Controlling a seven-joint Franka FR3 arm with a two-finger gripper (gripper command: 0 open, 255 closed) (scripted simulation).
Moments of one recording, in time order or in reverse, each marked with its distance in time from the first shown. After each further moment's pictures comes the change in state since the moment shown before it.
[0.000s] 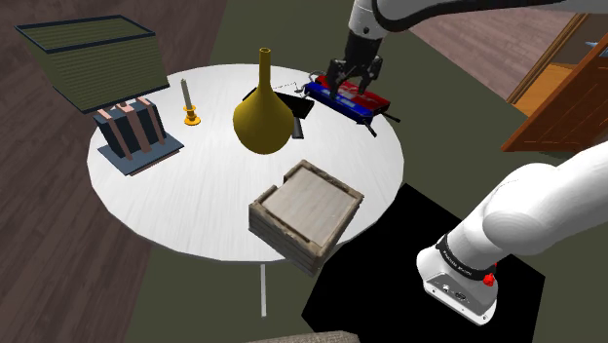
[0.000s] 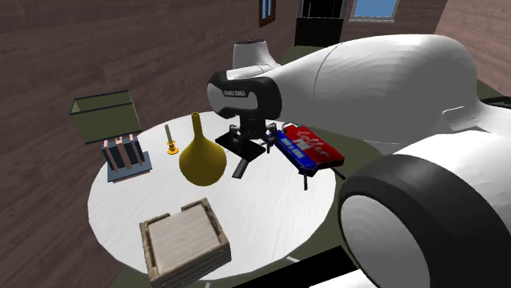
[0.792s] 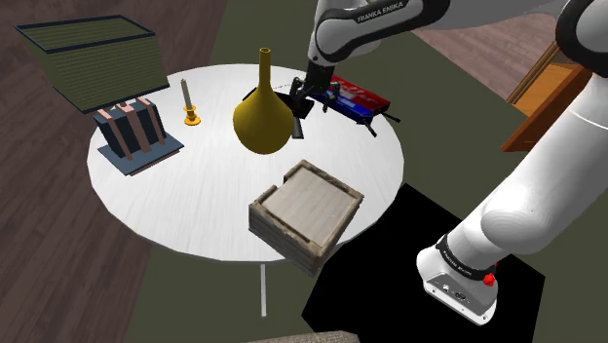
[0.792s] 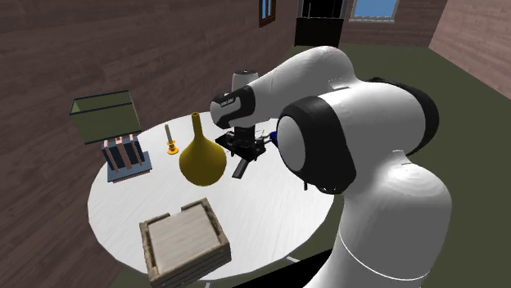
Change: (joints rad) arm -0.030 0.438 0.002 0.205 0.036 0.217 0.225
